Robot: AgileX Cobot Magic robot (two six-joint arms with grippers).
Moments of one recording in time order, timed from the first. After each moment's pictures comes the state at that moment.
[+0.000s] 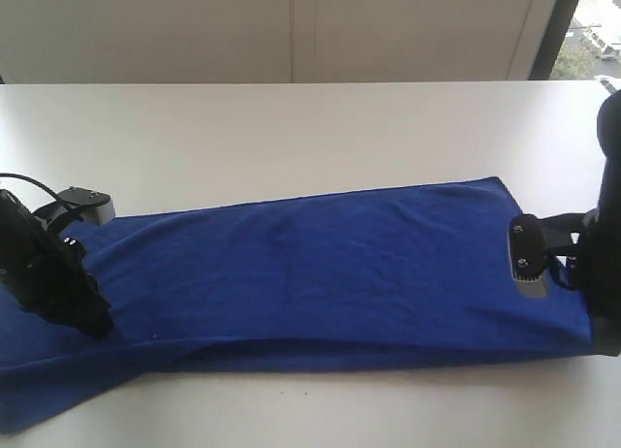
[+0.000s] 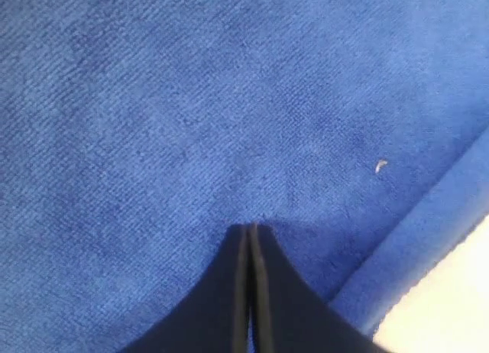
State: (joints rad) left arm -0.12 1.77 -0.83 -0.57 0.78 0.94; right arm -0.03 1.70 -0.92 -0.14 1.10 -1.10
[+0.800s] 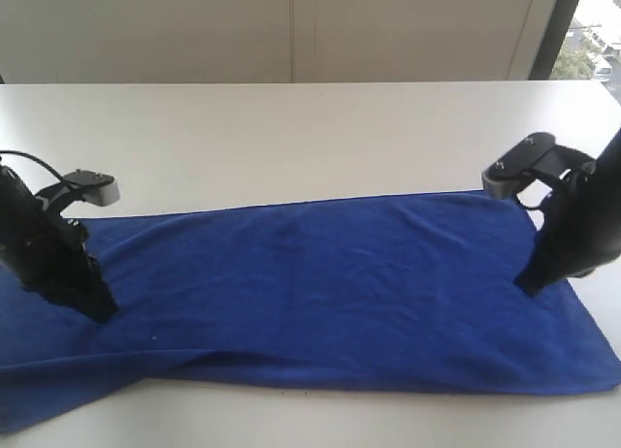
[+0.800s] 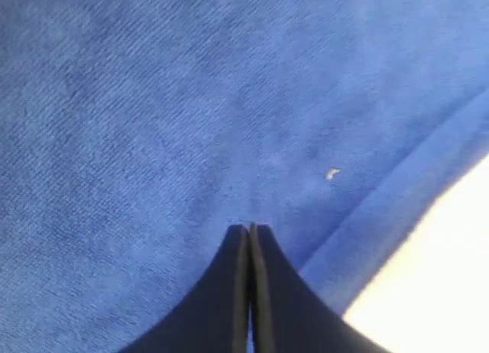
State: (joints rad) left arm -0.12 1.74 -0.92 -0.55 0.91 0.94; right arm -0.03 1.59 -0.91 0.07 0.76 -0.62
